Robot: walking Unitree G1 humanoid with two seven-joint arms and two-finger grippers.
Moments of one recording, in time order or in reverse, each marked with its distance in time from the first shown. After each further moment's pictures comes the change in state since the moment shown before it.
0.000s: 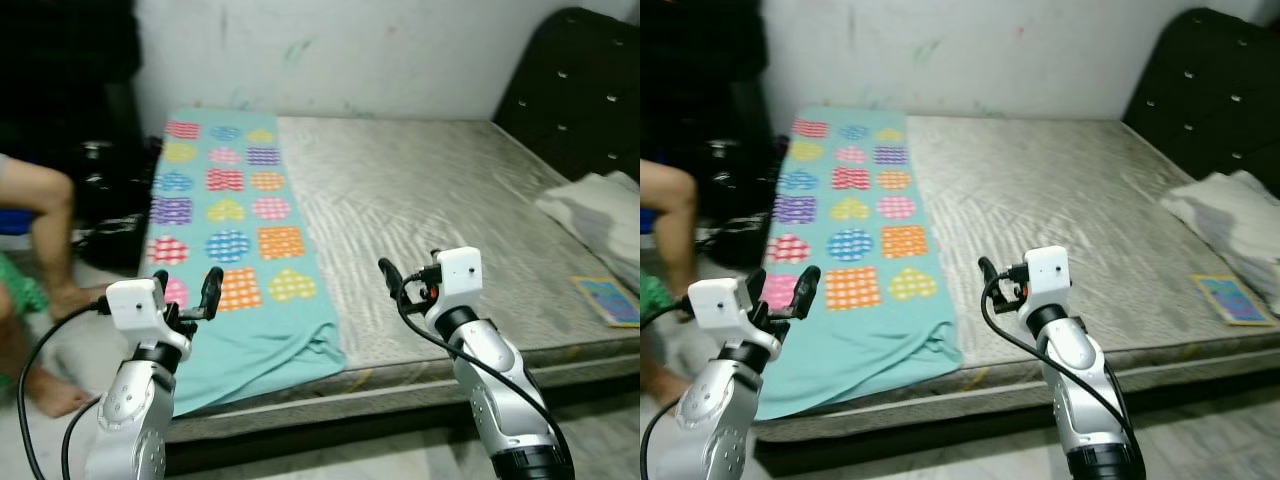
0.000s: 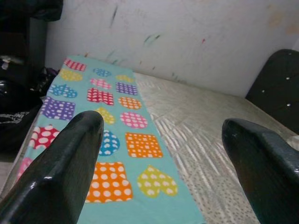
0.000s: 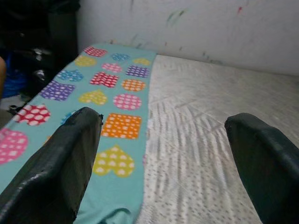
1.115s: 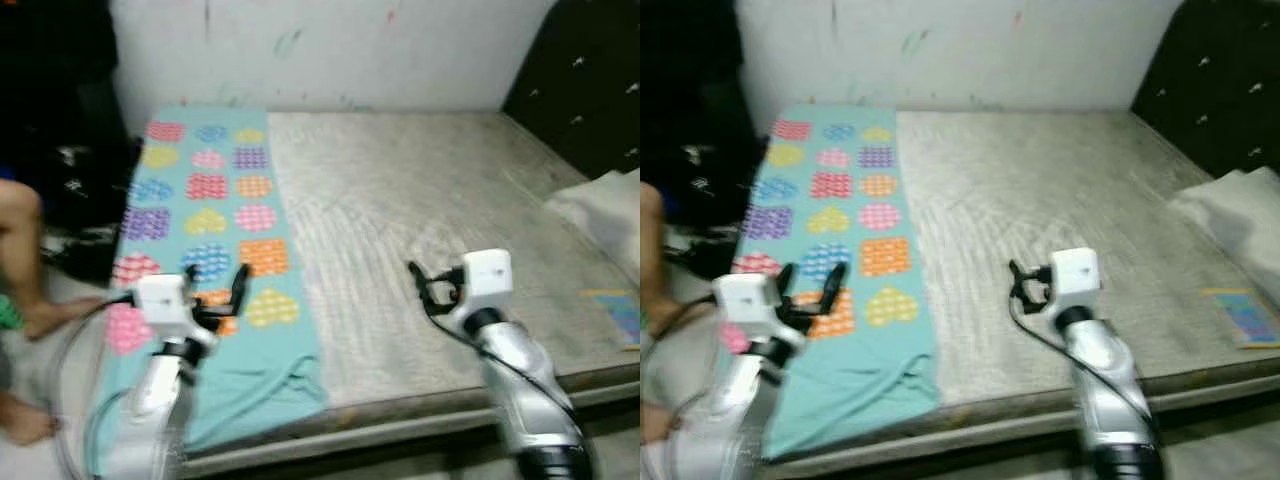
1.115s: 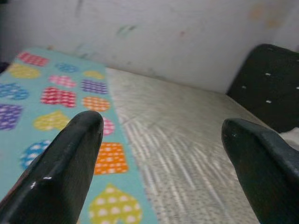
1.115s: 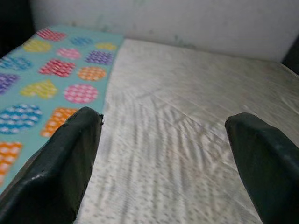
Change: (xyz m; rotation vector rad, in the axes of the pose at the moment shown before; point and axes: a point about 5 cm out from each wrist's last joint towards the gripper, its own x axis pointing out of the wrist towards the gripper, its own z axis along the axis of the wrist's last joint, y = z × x) left arm 0.004 -0.013 0.002 -0.009 0.000 -0.047; right arm -0.005 -0.019 -0.008 -0.024 0.038 -0.053
